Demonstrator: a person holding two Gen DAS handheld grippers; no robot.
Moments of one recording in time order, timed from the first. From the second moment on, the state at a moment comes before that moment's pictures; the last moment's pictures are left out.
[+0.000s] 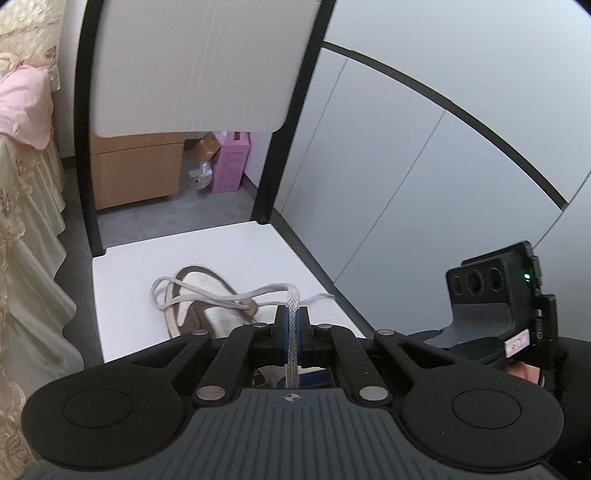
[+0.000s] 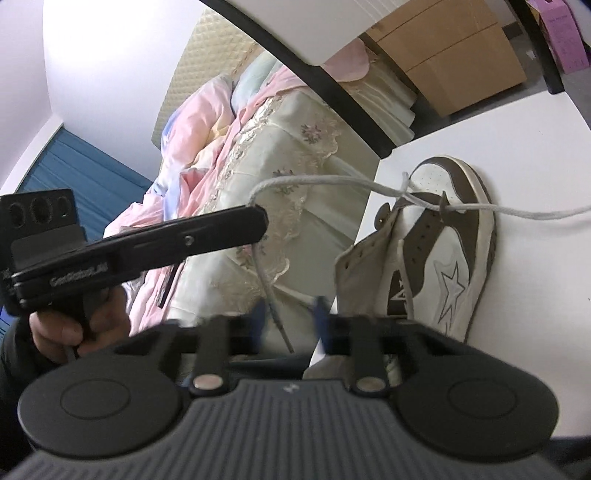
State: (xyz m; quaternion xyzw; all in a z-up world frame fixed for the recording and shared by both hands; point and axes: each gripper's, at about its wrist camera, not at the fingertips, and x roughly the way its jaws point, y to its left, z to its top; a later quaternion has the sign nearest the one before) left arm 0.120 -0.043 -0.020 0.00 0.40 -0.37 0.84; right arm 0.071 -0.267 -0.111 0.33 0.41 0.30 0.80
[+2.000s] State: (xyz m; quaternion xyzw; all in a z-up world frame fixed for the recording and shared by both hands) left arm 0.127 -0.029 -0.056 0.03 0.34 -0.27 0.90; right arm -0.011 -0.484 0.005 0.50 0.04 -0.15 0.85
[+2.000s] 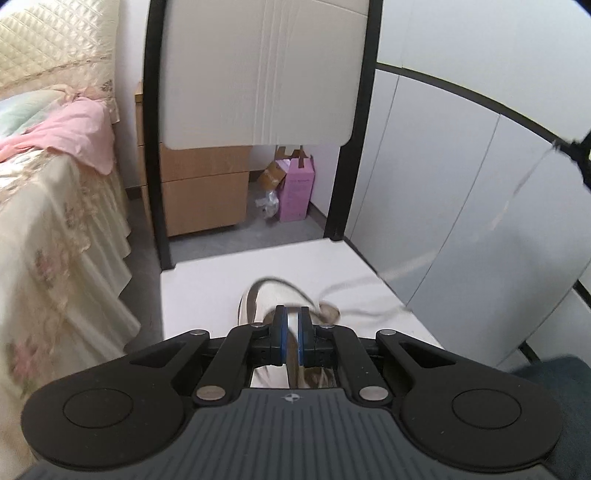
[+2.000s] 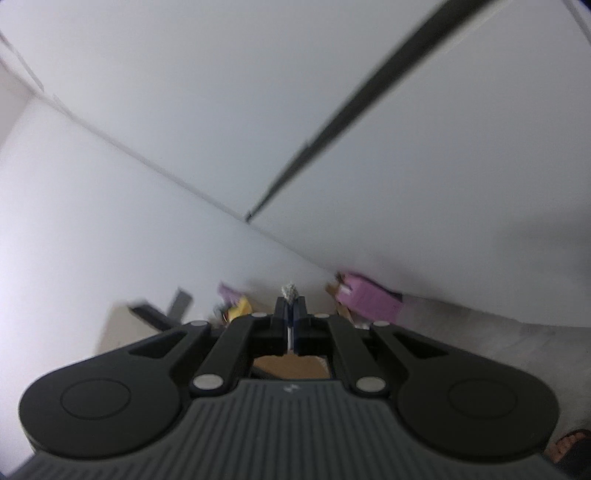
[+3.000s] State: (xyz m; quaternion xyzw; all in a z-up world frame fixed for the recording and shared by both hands) left arm 0.154 -0.023 -0.118 0.03 0.26 -0.31 0.92; right arm 0.175 -0.308 -0.204 0.56 0.29 0.19 0.75
